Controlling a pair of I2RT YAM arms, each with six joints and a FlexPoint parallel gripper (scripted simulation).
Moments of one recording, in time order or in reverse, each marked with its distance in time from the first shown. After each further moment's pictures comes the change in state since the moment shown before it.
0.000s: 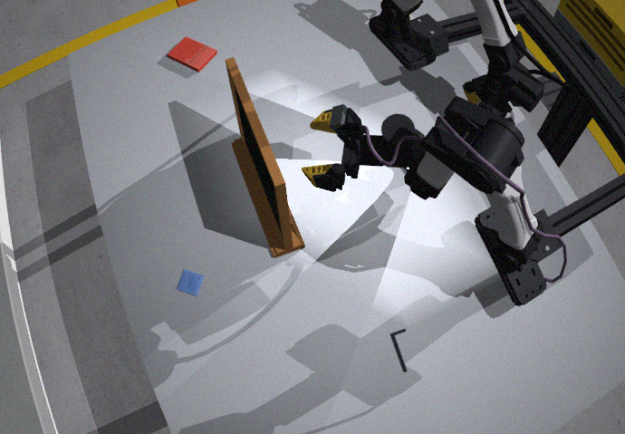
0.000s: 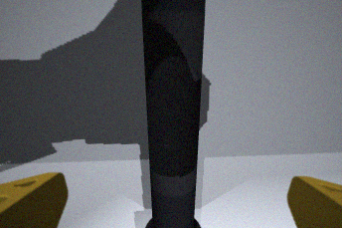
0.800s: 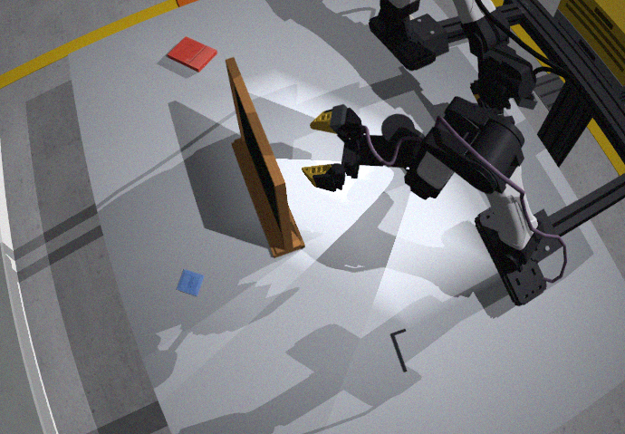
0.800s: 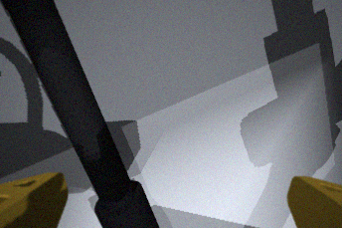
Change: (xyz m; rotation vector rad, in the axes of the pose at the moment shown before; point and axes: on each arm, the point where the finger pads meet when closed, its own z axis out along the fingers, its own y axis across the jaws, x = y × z) left arm 0.000 0.000 0.000 0.000 0.000 0.000; right arm 0.036 -0.059 -0.078 0.264 -0.147 0.283
